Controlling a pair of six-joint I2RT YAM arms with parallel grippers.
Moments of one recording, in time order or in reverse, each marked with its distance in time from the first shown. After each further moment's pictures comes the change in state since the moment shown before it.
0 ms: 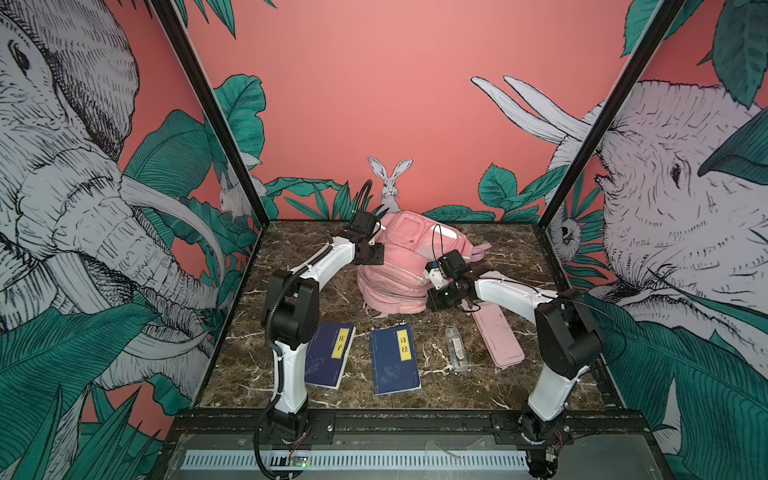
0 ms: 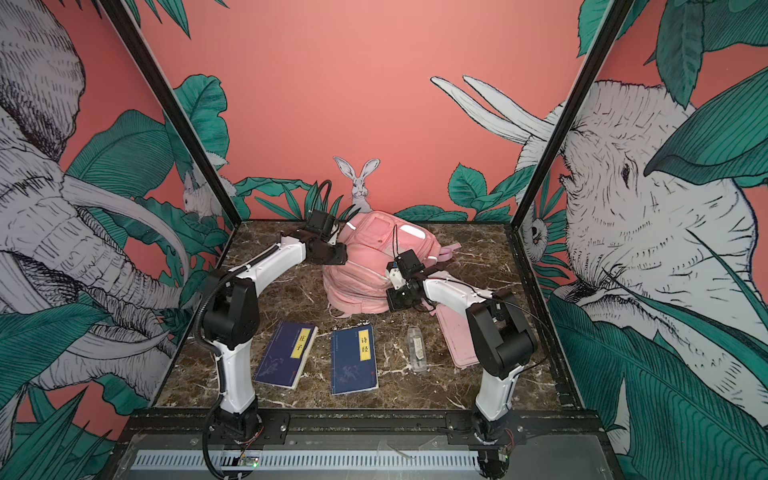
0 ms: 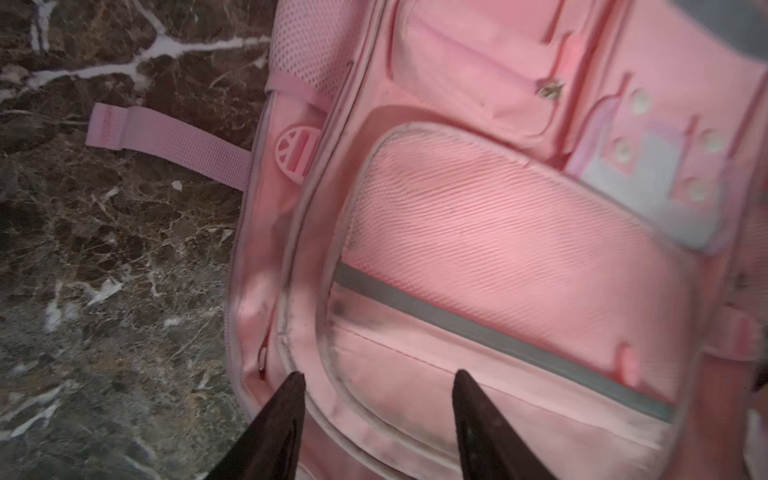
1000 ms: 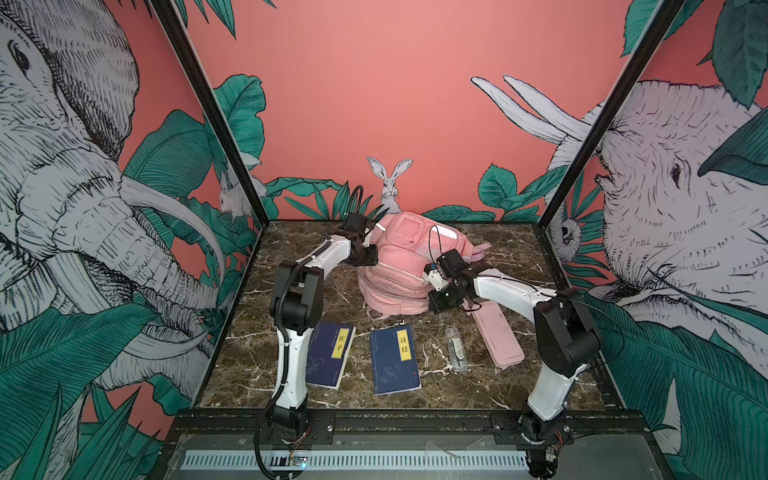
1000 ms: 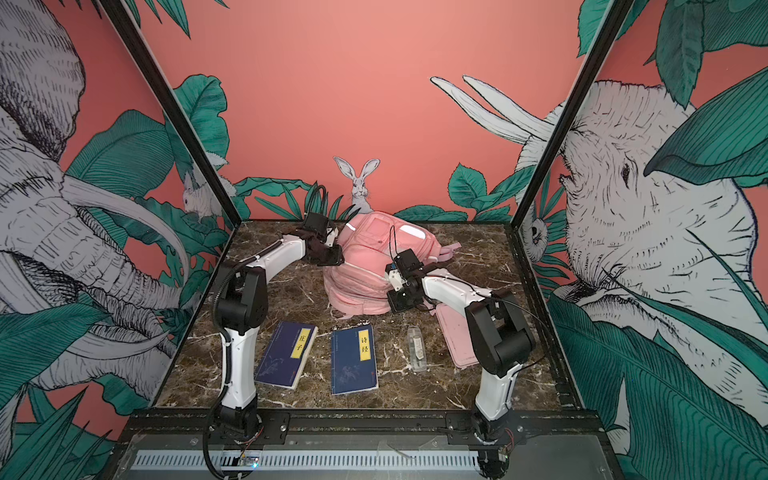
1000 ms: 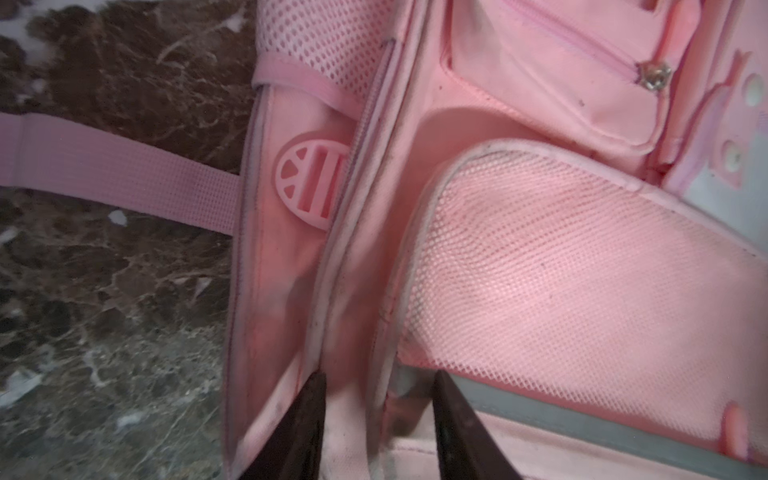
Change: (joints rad) left arm 0.084 0.143 0.063 0.046 0.205 0.043; right arm 0.000 0.018 0.037 -0.079 0.019 -0.079
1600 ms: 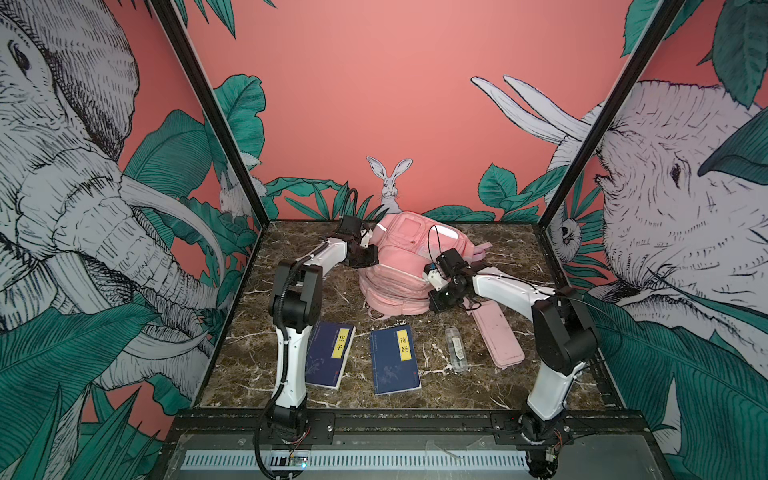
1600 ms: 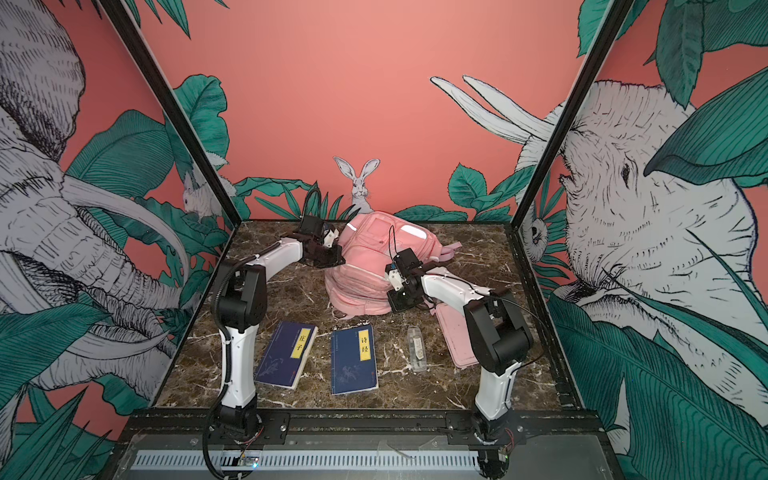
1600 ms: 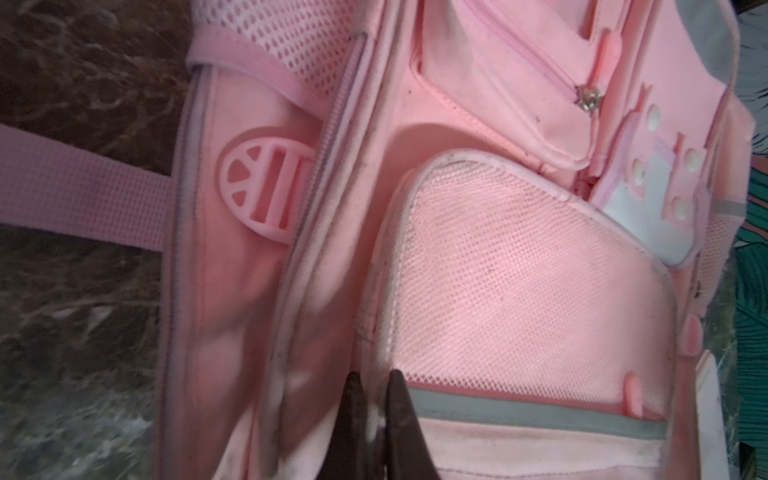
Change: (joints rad) left arm 0.035 0.013 -0.056 0.115 0.199 -0.095; right arm 0.000 0.015 0.023 -0.035 0.008 -0.019
